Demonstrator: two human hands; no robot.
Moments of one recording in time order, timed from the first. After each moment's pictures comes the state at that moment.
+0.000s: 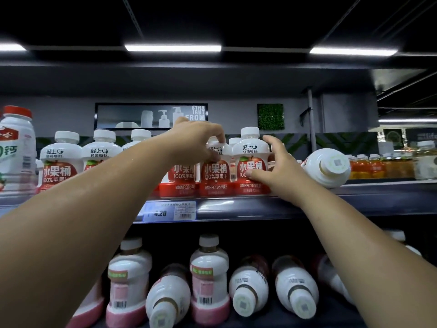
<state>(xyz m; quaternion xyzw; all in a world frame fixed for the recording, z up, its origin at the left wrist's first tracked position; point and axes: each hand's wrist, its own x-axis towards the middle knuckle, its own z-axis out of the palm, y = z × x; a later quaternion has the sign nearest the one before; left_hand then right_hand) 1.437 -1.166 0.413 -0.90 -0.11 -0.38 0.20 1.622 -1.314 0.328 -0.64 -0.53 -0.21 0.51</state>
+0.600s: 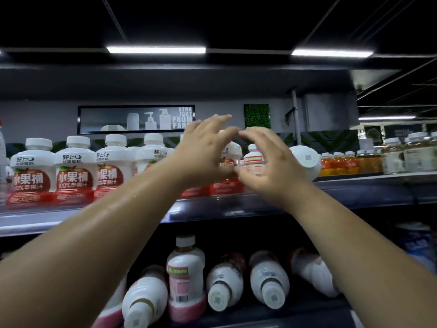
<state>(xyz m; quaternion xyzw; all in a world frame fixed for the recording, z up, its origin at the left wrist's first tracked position) 1.467 -1.235 0.375 -0.85 0.00 -0.46 0.25 1.586 -1.374 0.324 -0.52 -0.59 -0.43 0.44</state>
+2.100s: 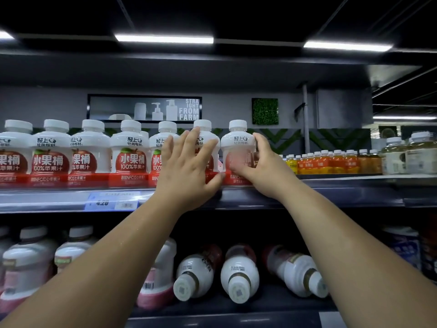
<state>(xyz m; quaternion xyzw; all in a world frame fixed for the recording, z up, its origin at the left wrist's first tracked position) 1.519 -1.235 0.304 -0.78 -0.17 -0.55 0.26 1.671 -1.373 0.321 -0.71 -0.49 -0.25 0.43</state>
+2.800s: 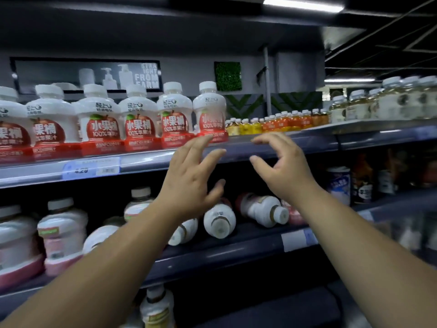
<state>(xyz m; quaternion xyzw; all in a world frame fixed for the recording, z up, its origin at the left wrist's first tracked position) 1.500 -1.284 0.227 -0.84 0.06 -0.51 0.15 1.635 -1.468 0.228 -0.62 -0.48 -0.38 0.48</state>
